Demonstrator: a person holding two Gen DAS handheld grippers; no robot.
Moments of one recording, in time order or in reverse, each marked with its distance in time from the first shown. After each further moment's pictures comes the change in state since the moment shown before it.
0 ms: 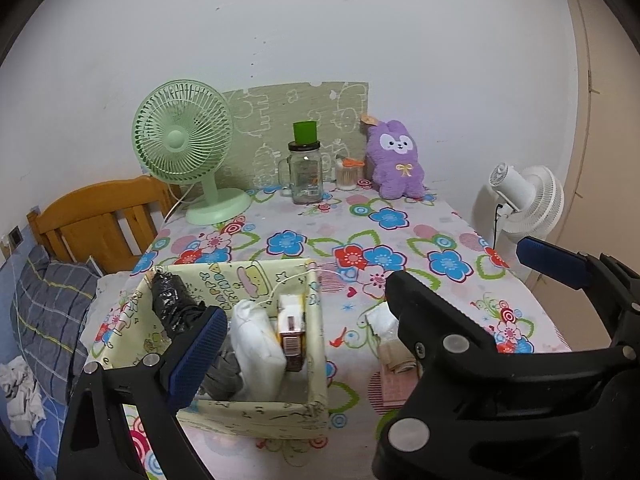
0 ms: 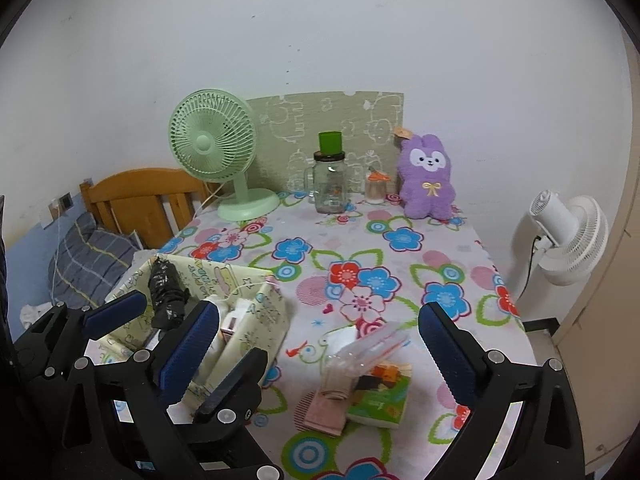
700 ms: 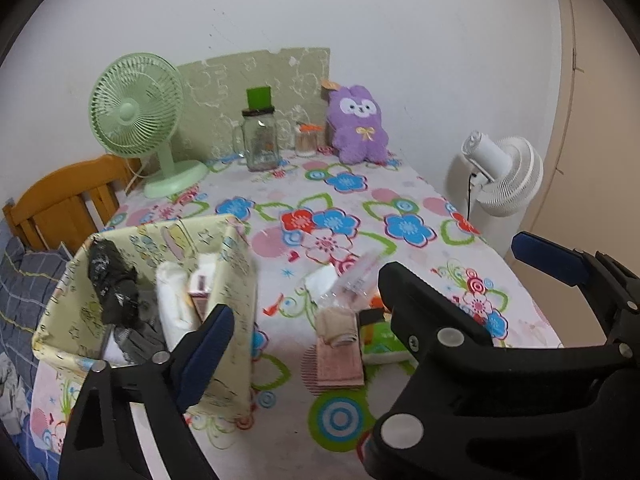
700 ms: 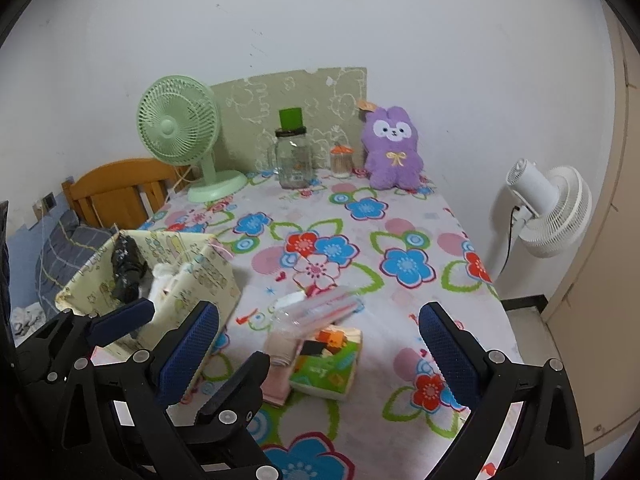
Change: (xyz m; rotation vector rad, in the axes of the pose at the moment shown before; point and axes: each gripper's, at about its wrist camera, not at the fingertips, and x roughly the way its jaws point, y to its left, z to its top) left arm 0.027 -0.050 -0.023 0.025 0.101 -0.080; right arm 0.005 -0.051 -0.033 0.045 0.054 -0.049
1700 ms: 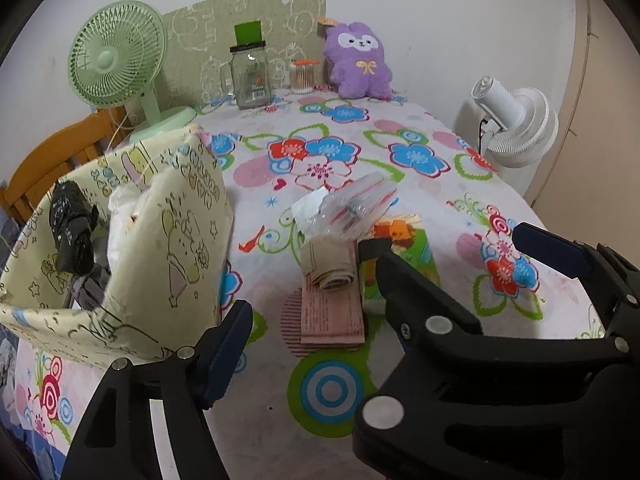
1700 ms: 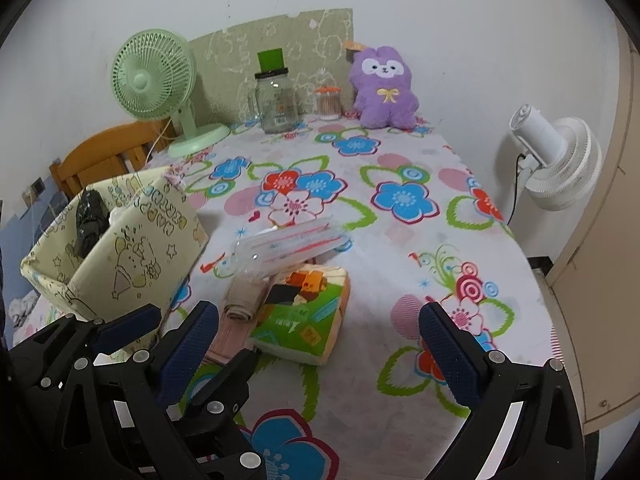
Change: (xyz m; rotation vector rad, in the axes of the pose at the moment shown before) left arm 0.049 -0.011 -0.034 0.001 0.176 0.021; right arm 0.052 -0.020 -0.041 0.036 0.146 0.004
